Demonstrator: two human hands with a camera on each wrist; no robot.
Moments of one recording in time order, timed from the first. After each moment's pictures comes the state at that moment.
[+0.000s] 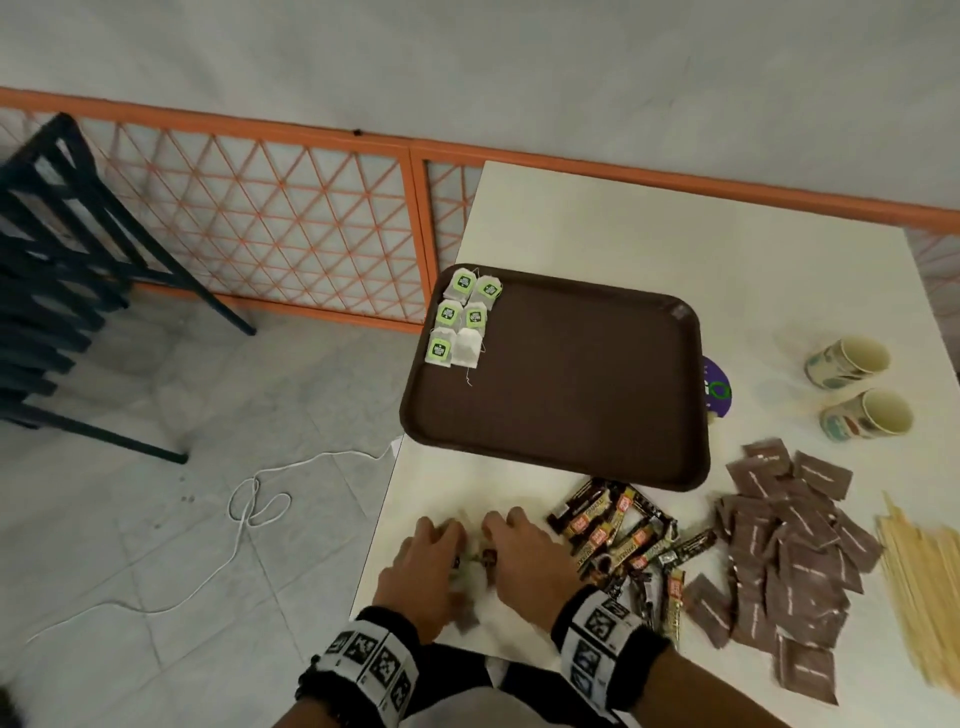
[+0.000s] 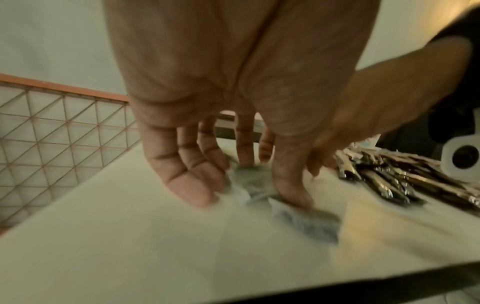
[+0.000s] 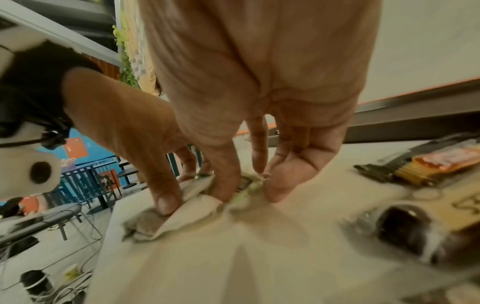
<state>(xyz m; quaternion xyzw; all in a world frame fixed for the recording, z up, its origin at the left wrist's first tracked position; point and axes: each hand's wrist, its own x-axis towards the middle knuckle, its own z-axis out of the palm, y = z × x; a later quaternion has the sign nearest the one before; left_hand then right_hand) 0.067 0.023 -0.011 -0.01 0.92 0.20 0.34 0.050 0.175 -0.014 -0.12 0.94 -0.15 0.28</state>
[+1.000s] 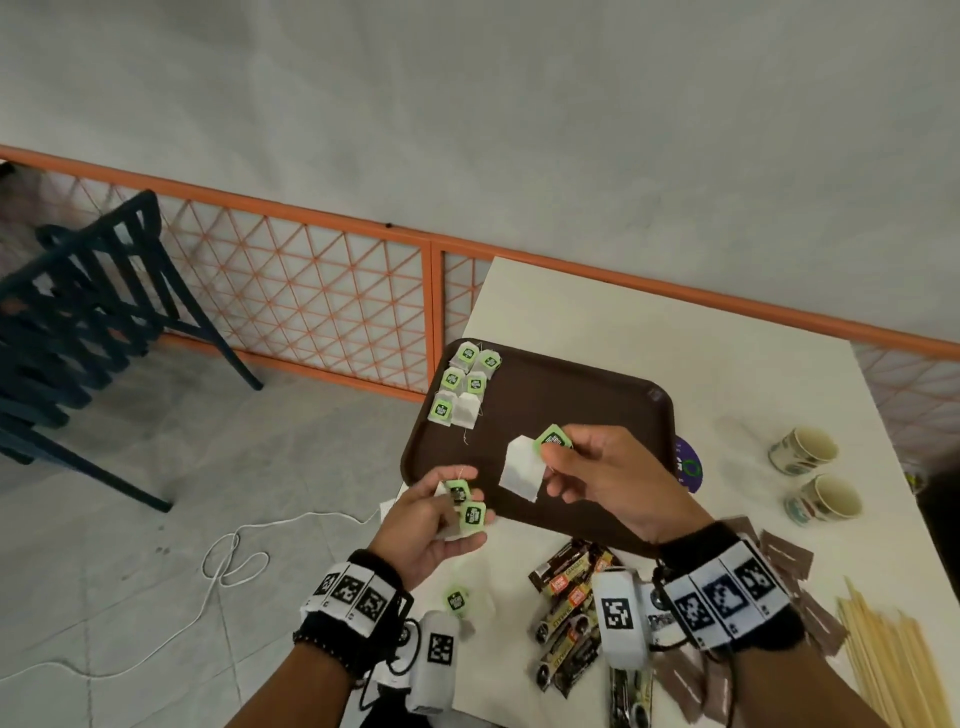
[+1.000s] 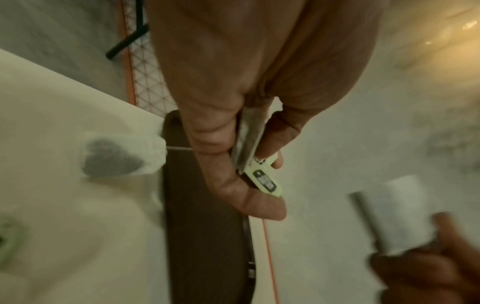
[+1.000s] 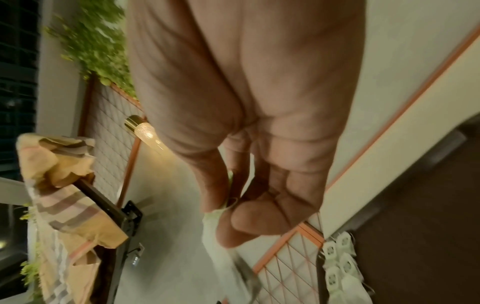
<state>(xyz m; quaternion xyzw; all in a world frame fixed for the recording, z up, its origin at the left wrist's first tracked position) 0.002 0.030 0.064 -0.22 0.46 0.82 0.23 -0.035 0.243 0.152 -0.04 0.76 -0.60 0.24</state>
